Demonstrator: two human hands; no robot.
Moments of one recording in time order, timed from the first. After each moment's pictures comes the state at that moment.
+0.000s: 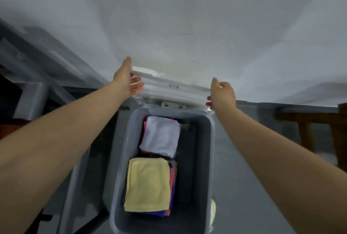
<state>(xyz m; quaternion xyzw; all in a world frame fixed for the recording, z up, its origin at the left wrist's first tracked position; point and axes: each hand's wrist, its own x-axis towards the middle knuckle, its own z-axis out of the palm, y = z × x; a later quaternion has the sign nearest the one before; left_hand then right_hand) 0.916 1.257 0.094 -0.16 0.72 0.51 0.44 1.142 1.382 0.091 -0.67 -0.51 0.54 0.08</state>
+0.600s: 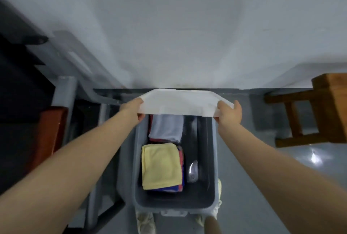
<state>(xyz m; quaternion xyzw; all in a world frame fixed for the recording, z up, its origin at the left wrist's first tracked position) 0.981 1.152 0.106 -0.25 0.72 0.48 0.43 1.204 1.271 0.133 -0.73 -0.27 0.58 0.25</state>
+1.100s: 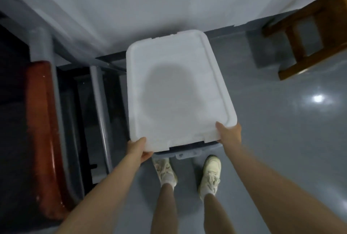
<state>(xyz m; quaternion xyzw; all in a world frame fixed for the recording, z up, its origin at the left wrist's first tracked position) 1.124 0.905 0.040 -0.25 0.77 0.33 0.48 1.356 1.037 0.029 -0.81 -0.27 0.52 0.11</state>
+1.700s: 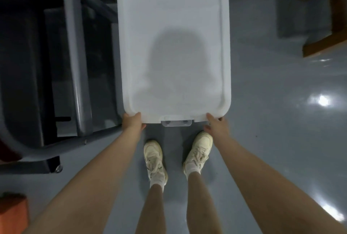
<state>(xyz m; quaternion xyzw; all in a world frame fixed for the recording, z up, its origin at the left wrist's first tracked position) 1.196 0.850 -0.083 -0.24 0.83 0.32 0.40 1.418 0.972 -0.085 -0.78 -0.26 0.57 -0.01</state>
